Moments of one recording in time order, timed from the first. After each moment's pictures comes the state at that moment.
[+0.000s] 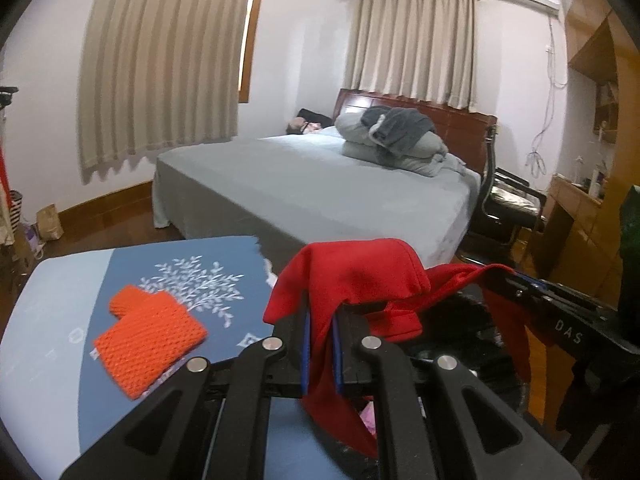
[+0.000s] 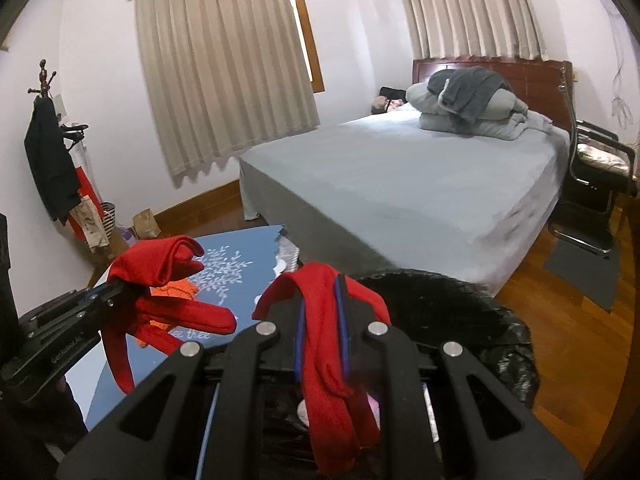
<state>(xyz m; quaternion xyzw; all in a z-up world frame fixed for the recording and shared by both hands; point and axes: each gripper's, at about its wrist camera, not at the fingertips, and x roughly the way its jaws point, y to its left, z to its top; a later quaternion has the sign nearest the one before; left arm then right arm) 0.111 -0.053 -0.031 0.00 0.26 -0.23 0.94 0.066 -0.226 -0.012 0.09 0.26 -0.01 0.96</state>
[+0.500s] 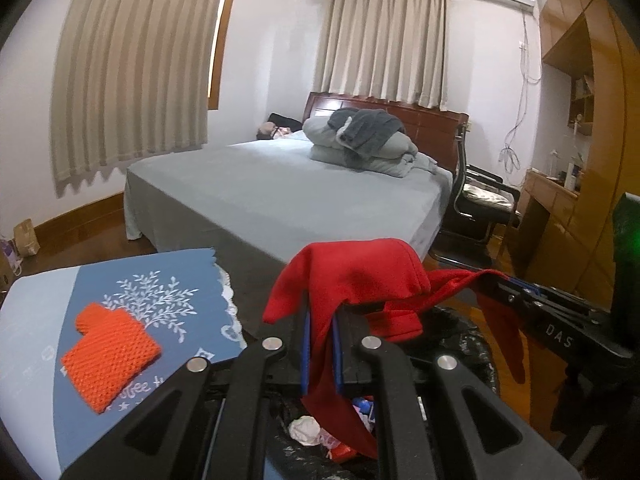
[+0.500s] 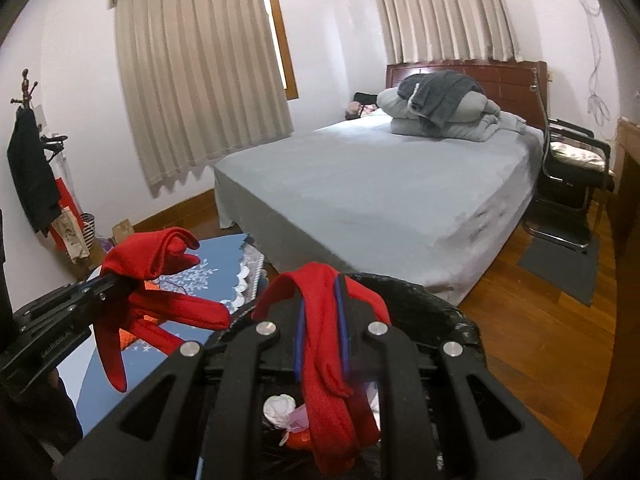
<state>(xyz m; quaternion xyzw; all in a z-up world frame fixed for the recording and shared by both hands) 0.105 -0.100 -0.024 0.01 0.25 -0.28 0.93 0.043 -0.266 -0.008 0.09 0.25 -0.05 0.96</state>
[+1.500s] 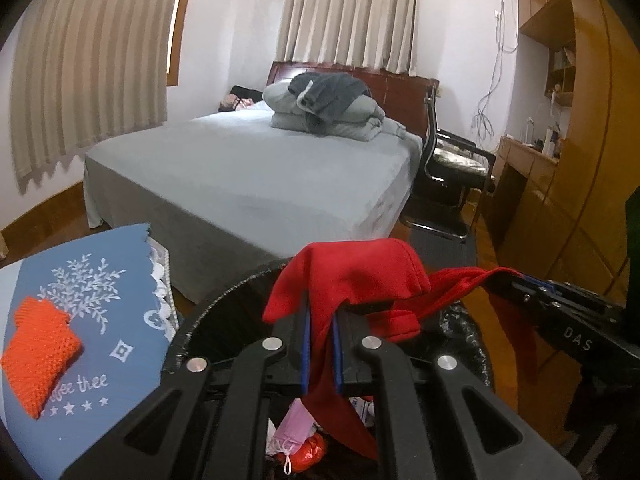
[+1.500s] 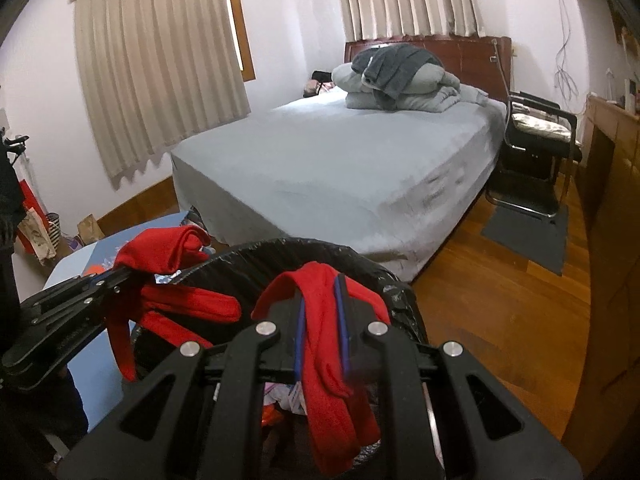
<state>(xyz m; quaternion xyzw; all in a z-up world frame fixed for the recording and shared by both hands) 0.127 -0.178 -0.076 0.04 0.29 -0.33 0.90 0.039 -0.324 -0.053 0.10 0.29 -0.12 0.94</state>
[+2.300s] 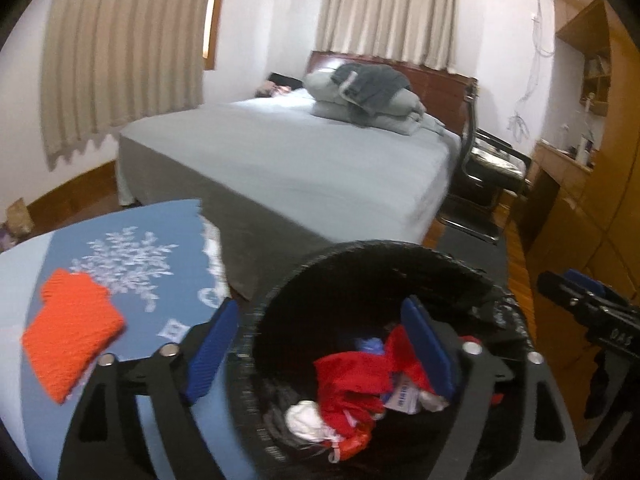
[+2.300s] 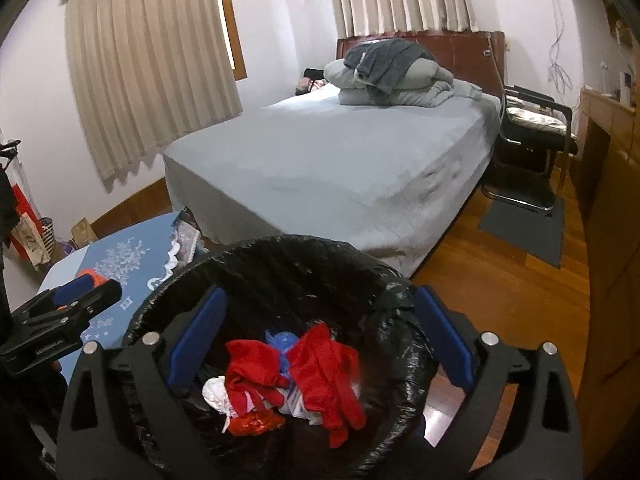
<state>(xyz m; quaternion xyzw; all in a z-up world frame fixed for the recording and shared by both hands) 0.147 -0.123 -0.082 0.03 0.31 -0.26 0.91 0.051 -0.325 -0.061 0.11 0.29 -0.13 0.94</state>
